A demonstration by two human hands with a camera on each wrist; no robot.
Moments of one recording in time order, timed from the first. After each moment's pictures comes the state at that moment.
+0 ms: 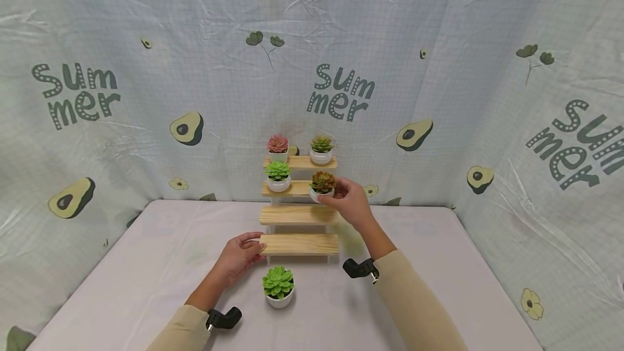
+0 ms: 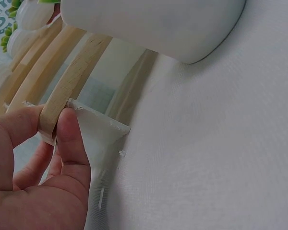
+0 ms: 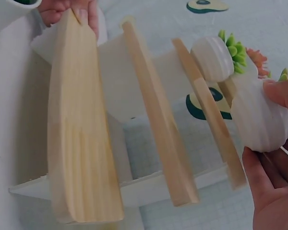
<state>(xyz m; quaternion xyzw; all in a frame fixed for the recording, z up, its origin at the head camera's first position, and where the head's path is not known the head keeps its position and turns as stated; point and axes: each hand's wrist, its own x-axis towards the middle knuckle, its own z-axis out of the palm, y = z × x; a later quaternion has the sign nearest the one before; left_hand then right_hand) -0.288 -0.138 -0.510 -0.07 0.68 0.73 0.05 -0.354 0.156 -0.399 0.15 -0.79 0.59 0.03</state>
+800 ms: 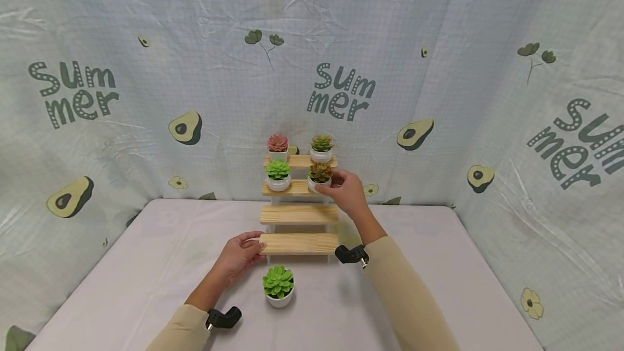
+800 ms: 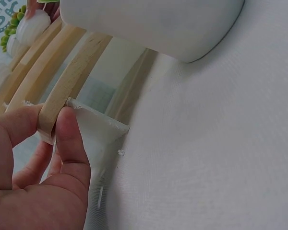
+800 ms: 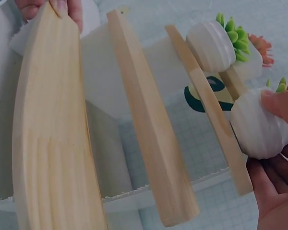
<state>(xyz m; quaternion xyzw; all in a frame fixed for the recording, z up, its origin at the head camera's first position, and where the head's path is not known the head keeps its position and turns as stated) -0.287 -0.138 -0.511 -0.07 0.68 0.73 0.05 -0.379 0.147 -0.394 0.13 -0.82 0.55 0.05</state>
